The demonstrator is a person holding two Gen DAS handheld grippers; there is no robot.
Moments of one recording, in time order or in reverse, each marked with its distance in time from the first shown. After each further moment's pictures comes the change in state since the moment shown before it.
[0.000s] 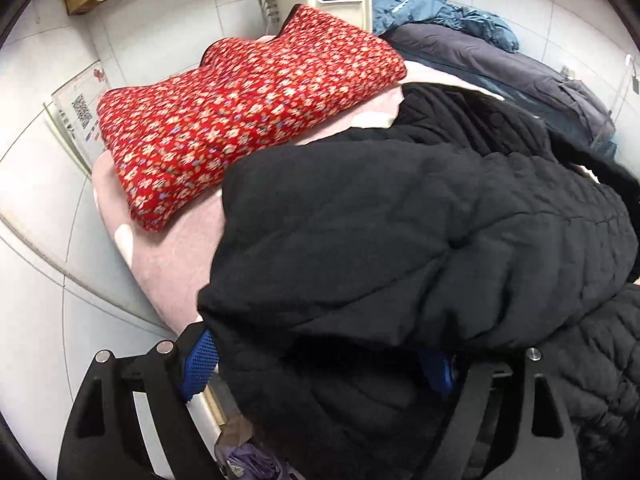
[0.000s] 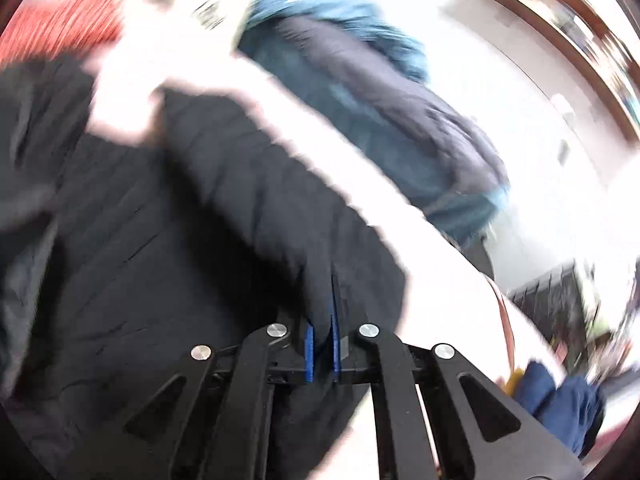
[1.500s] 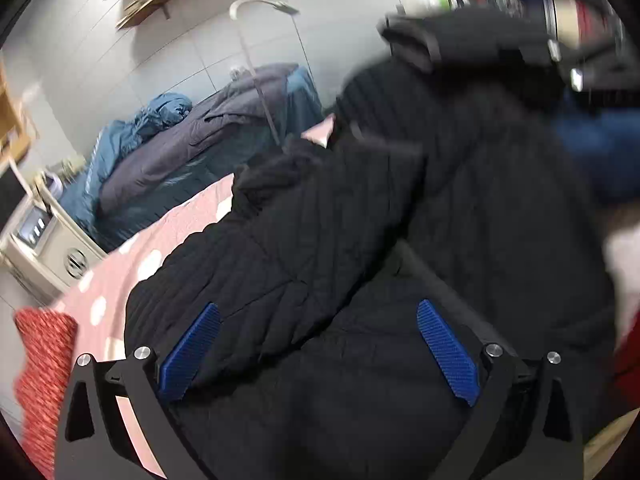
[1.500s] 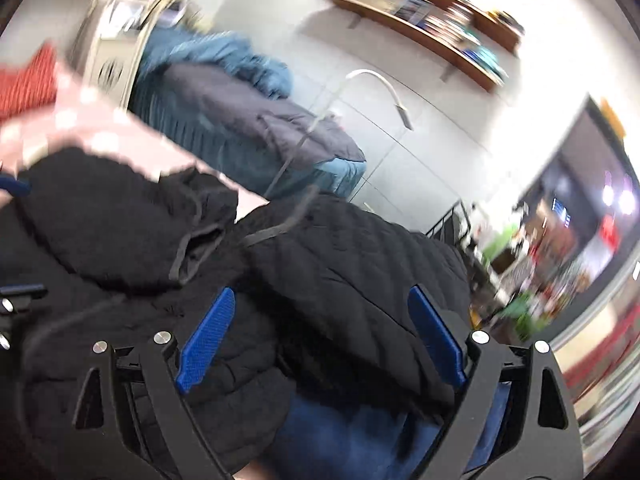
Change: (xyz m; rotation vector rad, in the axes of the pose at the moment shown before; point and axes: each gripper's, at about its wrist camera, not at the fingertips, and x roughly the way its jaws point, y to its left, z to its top) left arm -0.120 -0.426 -0.076 0.945 -0.309 -0.456; right arm -0.201 -0.197 -0.166 0.076 -0.109 -0.308
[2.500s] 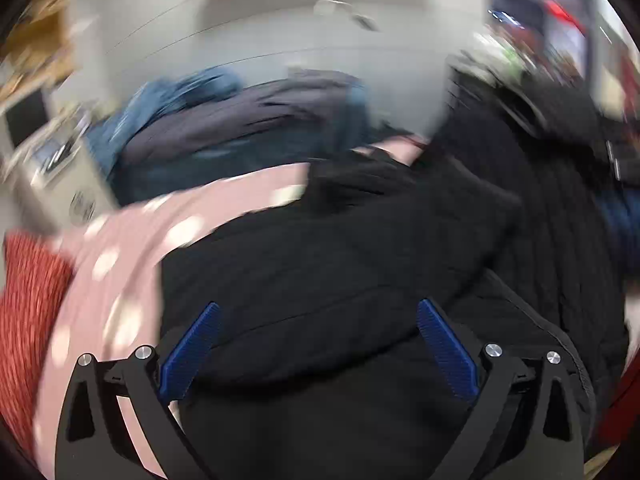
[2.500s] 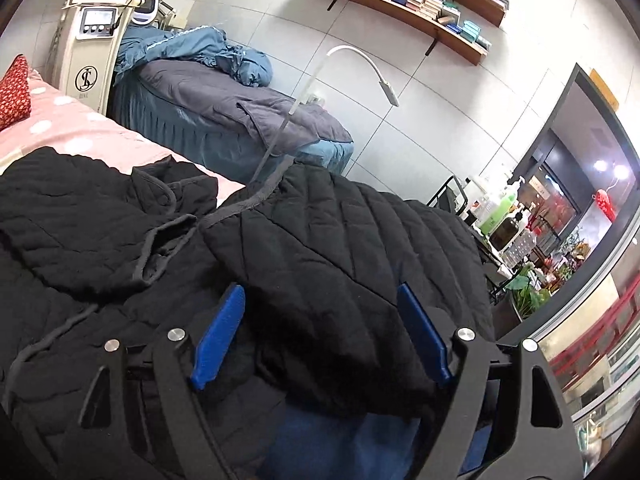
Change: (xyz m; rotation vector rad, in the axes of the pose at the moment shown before) left arm -0.005 0.085 -0.022 -0.206 -0.061 -0.043; right arm 0.023 -0.019 -0.021 0.127 0.043 -0.016
